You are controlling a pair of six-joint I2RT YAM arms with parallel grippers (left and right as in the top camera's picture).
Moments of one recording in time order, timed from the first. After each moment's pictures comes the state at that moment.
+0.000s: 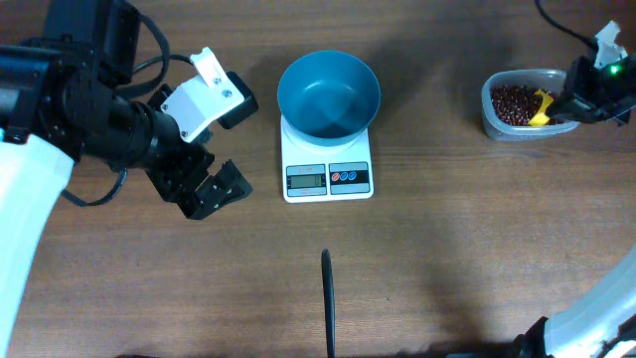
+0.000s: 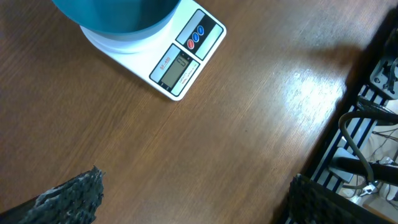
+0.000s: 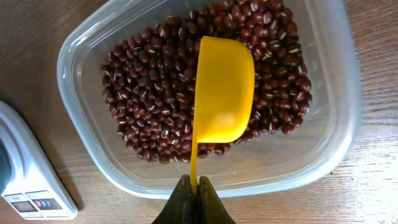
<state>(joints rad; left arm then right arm) -0.17 1.37 1.48 -1.38 0.44 0.72 -0.43 1.99 1.63 -1.12 -0.36 -0.03</state>
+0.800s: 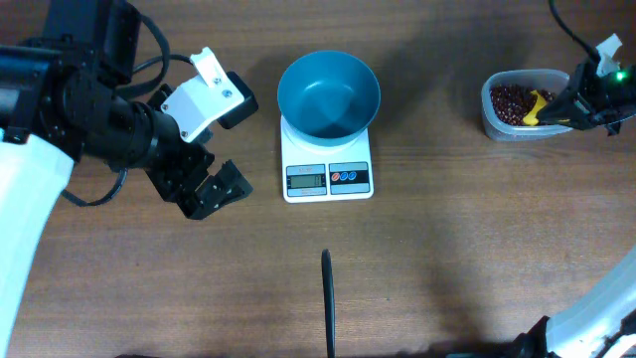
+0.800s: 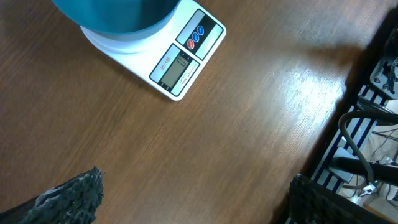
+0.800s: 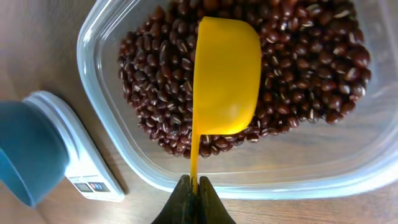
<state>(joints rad) -0.17 1.37 1.48 -1.38 0.44 0.72 -0.48 2.05 1.64 -1.17 -0.54 0.02</state>
